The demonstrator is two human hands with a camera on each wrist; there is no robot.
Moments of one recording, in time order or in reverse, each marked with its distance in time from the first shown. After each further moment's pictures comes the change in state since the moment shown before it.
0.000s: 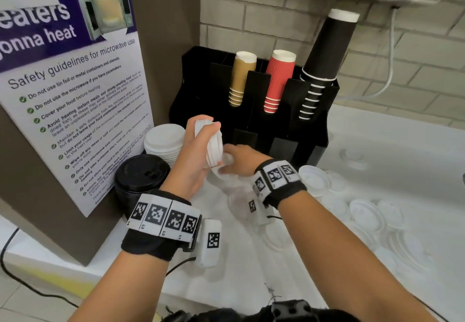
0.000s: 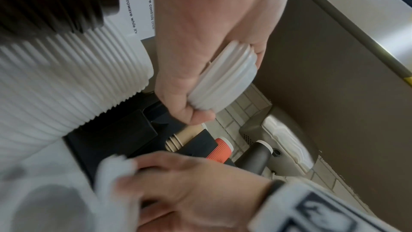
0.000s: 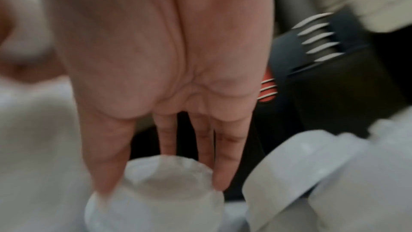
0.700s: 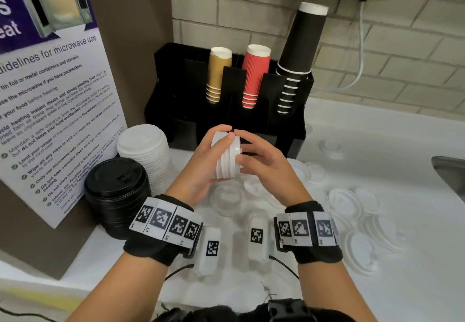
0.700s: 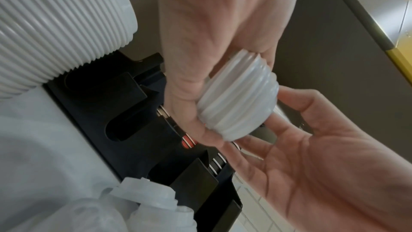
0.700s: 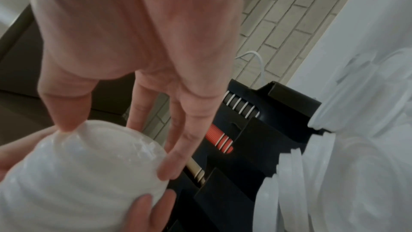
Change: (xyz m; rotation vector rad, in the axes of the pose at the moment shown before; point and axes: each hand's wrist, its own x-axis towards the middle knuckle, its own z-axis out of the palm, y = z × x) left_hand -0.011 -0.026 0.032 0.142 -0.309 -0.082; right_hand -0.117 0.018 -0.002 0.931 0.458 -0.217
